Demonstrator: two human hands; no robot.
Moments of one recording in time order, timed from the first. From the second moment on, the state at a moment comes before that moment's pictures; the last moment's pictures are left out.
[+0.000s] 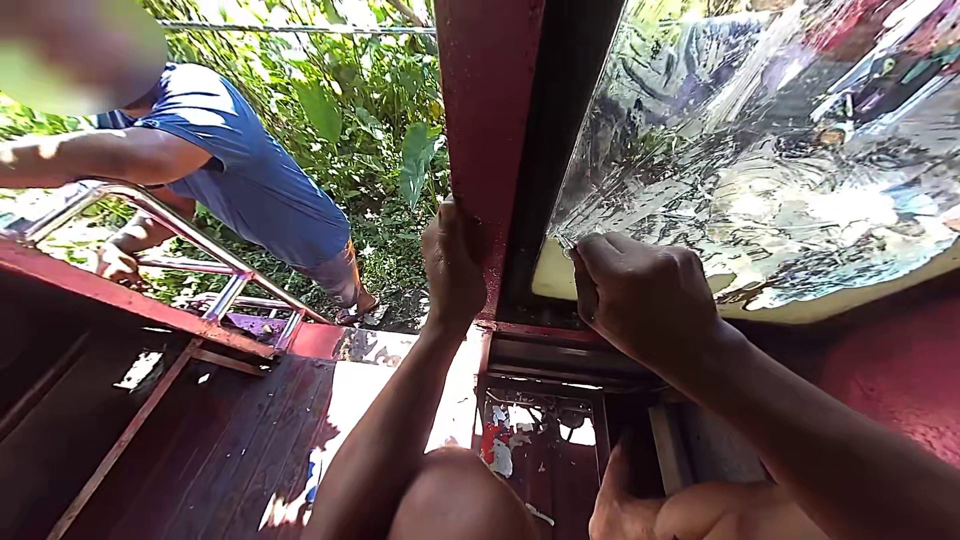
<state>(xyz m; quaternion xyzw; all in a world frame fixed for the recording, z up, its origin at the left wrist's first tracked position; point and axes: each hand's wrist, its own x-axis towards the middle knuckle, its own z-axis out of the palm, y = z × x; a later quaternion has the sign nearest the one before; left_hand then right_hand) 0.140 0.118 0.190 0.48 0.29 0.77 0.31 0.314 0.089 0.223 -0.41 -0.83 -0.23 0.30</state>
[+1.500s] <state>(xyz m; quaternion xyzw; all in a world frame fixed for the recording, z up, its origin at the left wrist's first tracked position) 0.133 0.115 0.188 0.55 0.38 0.70 0.25 0.318 0.088 0.204 -0.42 -0.83 -0.23 0.28</state>
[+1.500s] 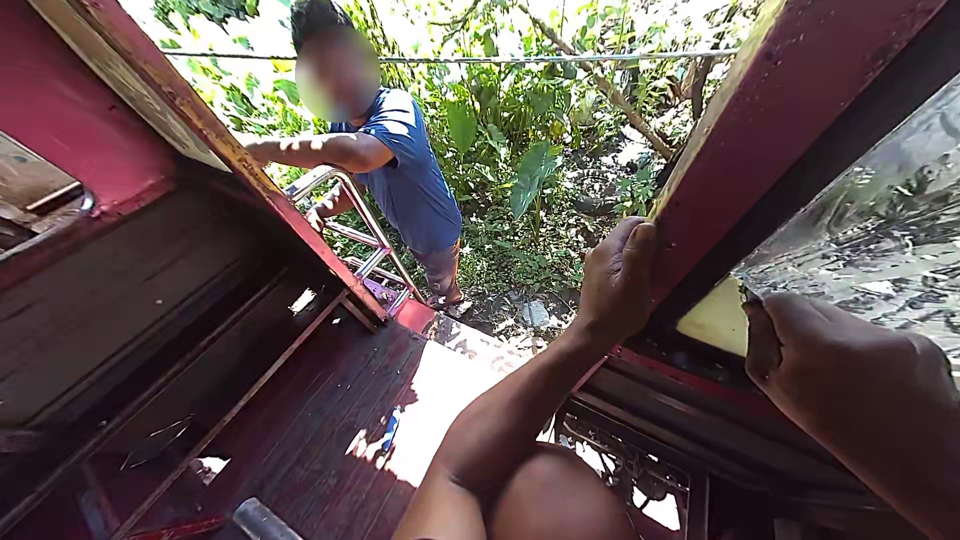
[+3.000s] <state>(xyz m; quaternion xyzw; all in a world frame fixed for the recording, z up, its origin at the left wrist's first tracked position) 0.129 0.116 0.185 0.56 0.37 0.69 0.26 0.338 0.096 0.196 -0.43 -0.83 -0.21 0.29</state>
